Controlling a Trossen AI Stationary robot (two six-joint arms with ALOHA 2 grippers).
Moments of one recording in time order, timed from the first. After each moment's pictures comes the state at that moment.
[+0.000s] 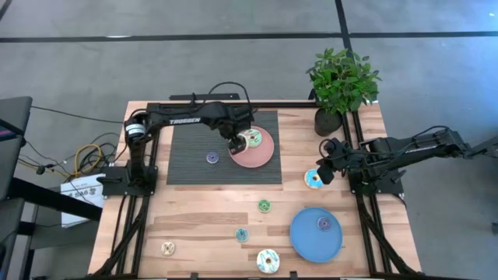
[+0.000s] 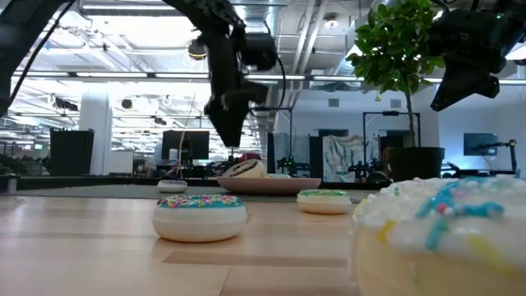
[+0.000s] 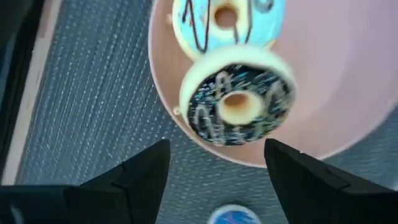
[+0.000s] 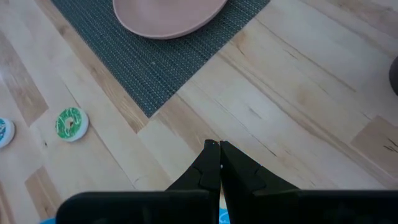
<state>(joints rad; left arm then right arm) 0.35 1.92 1.58 -0.97 -0.12 -0.05 0.16 0.75 0.65 -0.88 0.31 0.81</state>
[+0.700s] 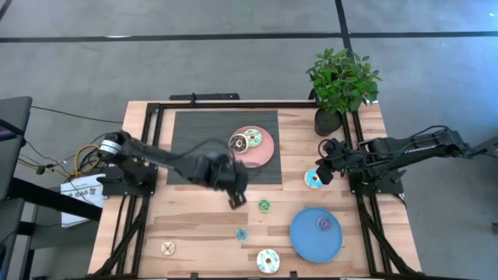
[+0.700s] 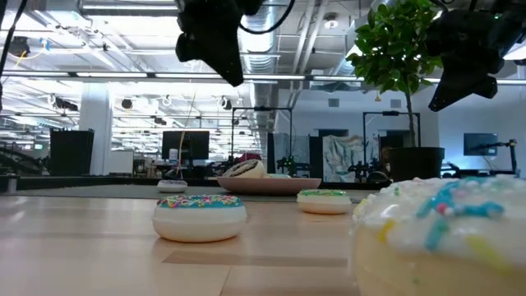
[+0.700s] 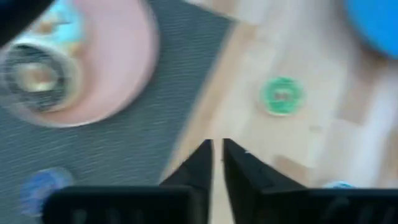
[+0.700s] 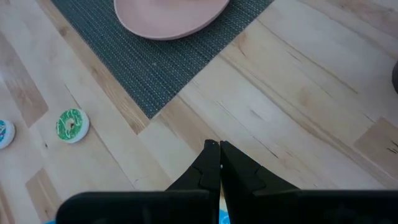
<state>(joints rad) -0.24 1.71 1.42 -0.79 -0.30 -0.59 0.16 0.77 0.65 -0.86 0.32 0.80</state>
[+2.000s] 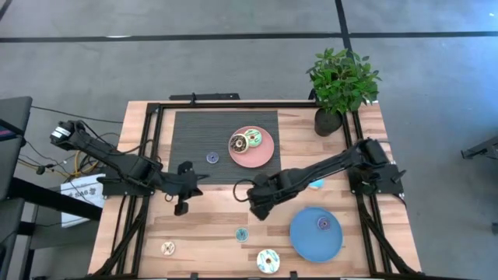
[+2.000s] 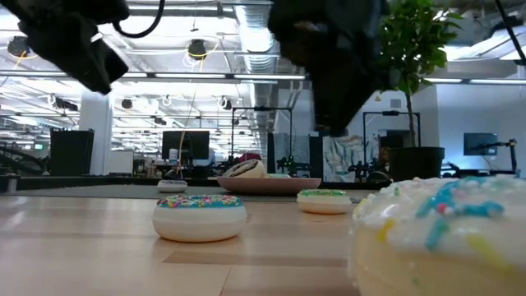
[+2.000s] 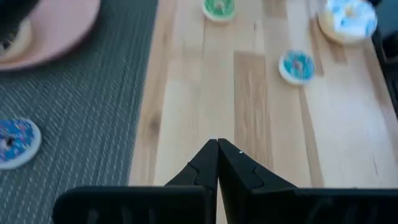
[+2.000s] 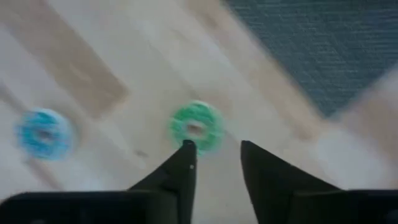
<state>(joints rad) -0.40 0.97 0.61 -0.44 -0.20 -0.42 0.30 1.97 1.56 -0.96 0.09 0.97</state>
